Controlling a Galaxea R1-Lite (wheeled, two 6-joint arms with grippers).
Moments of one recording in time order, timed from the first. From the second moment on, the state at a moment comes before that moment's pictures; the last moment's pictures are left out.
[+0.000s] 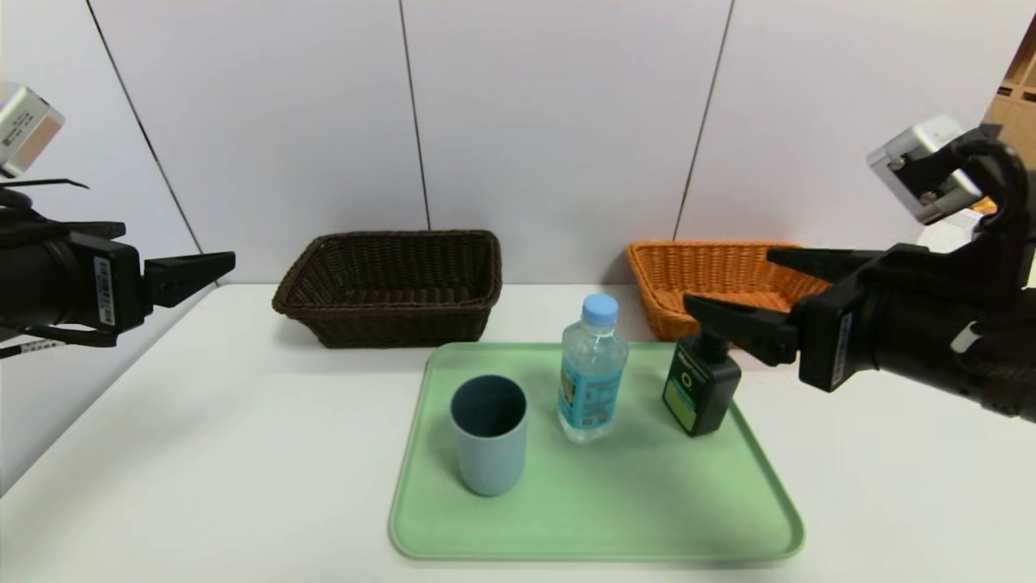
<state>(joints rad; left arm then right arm) -0.13 1.17 -0.90 -0.09 0.01 0.16 0.62 1.31 -0.80 -0.30 -0.13 -0.07</state>
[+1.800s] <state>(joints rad) -0.13 1.19 -0.70 -0.26 0.07 0.12 0.89 1.61 -0.52 -0.86 -0.51 0.16</state>
